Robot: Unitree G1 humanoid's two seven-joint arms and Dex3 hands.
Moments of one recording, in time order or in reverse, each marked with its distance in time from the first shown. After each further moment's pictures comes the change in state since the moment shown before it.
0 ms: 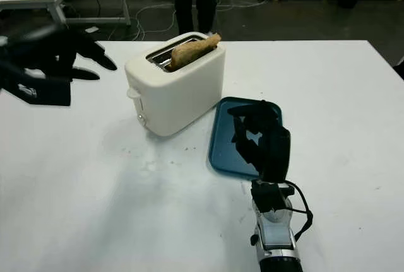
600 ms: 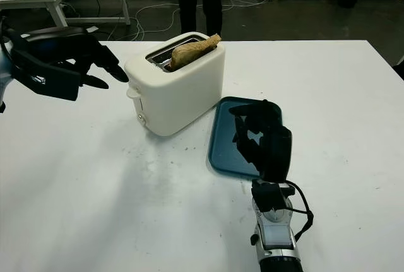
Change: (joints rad) left arm -0.026 -0.013 -0.085 0.099 -0.030 -0.046 -0.052; right arm 0.000 0.000 -0.003 0.000 0.001 -0.004 -0.014
